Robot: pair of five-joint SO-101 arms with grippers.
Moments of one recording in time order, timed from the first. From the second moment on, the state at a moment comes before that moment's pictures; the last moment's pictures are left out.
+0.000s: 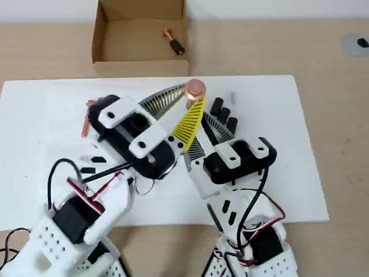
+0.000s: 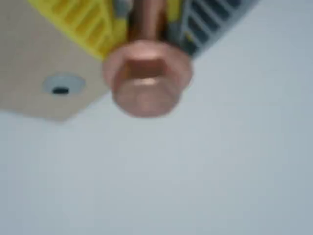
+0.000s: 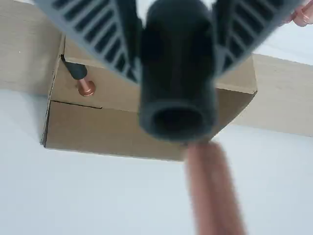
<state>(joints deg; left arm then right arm) 40.2 -64.4 44.5 17.9 -22.4 -30.1 -103.5 81.2 27.6 -12.1</state>
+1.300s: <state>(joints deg) 40.7 -56.2 46.2 10.6 -20.5 -30.1 -103.5 81.3 27.6 -12.3</state>
